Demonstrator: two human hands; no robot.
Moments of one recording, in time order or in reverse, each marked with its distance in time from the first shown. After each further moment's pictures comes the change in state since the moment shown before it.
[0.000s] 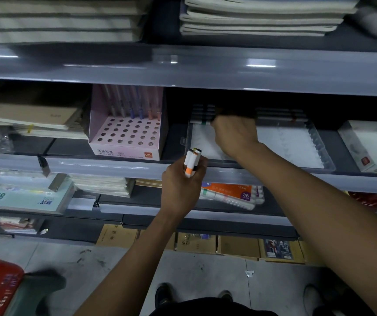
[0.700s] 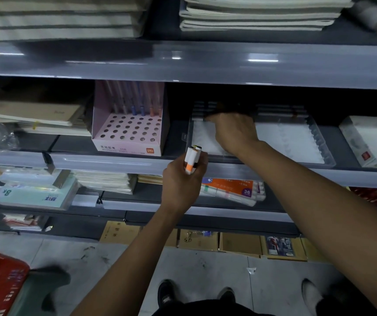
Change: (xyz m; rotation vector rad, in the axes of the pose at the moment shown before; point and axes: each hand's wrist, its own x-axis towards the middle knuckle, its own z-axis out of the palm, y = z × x) left_hand -0.003 -0.002 -0.003 -0.015 -0.013 -0.017; right_hand -0.006 -0.001 0.000 0.187 -0.008 0.007
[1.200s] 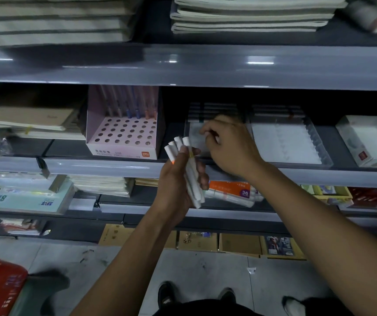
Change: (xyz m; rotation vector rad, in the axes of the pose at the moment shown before) left_hand 0.005 0.013 -0.006 -0.948 -0.262 -0.356; right_hand -0.040 -0.007 -0.010 0.377 0.125 -0.041
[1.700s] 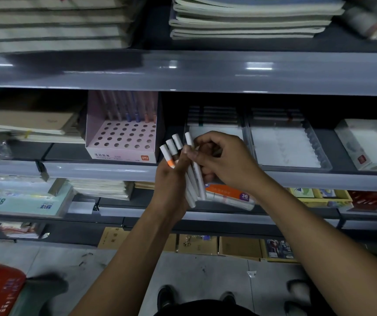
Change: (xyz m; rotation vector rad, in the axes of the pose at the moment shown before) left_hand 0.001 0.007 0.006 0.091 0.067 0.087; right_hand -0.026 -0.018 -0.005 0.716 -0.162 0.236
